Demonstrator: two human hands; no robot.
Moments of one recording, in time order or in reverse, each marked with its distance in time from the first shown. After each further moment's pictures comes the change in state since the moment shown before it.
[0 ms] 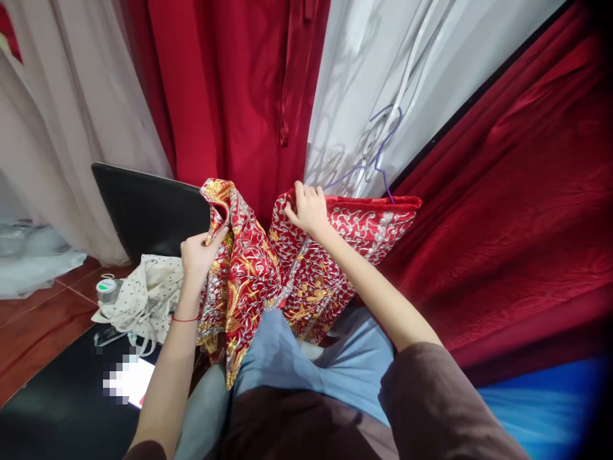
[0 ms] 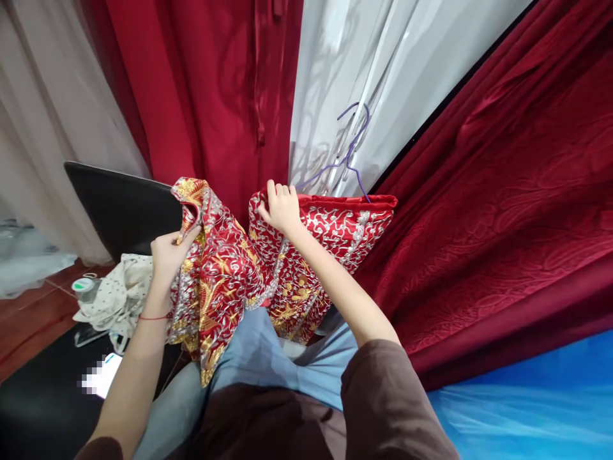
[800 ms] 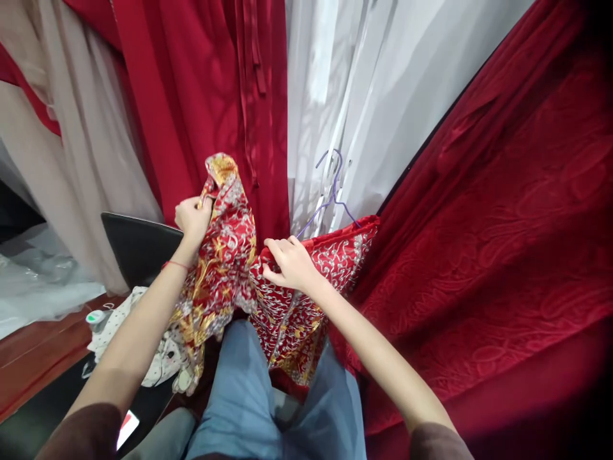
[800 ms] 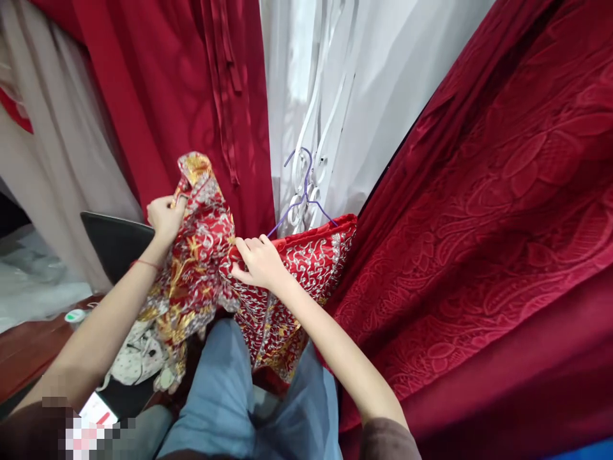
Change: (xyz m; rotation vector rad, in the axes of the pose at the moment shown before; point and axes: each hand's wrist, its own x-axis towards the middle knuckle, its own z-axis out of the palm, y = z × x) left_hand 0.104 0.145 0.041 0.175 0.334 0.060; right_hand -0.065 0.042 -0.065 0.343 0.078 -0.338
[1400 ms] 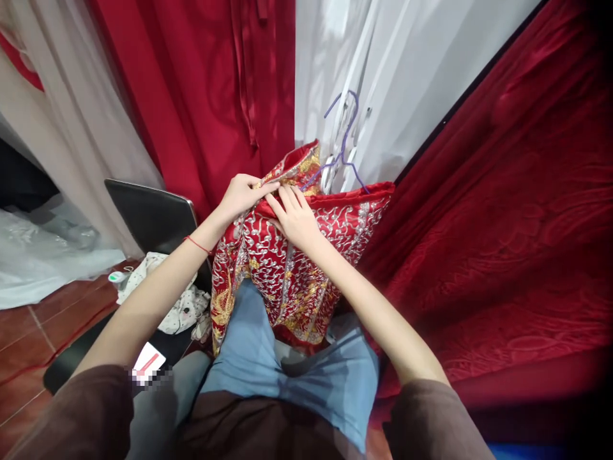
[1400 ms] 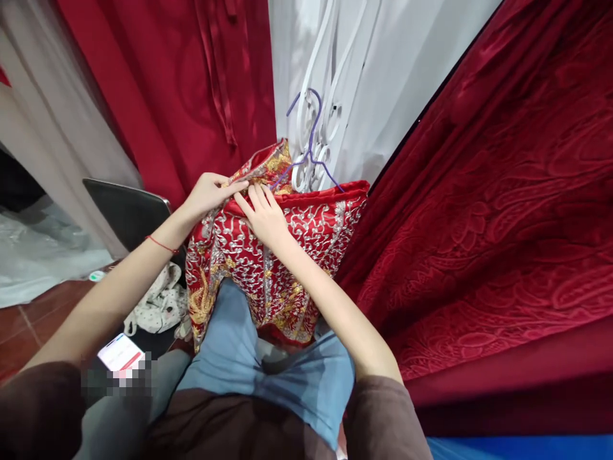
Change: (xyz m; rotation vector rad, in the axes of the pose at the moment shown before) left_hand -0.055 0.068 0.012 -0.477 -0.668 0.253; right_hand 0.016 0.026 0.028 0.001 -0.028 0.070
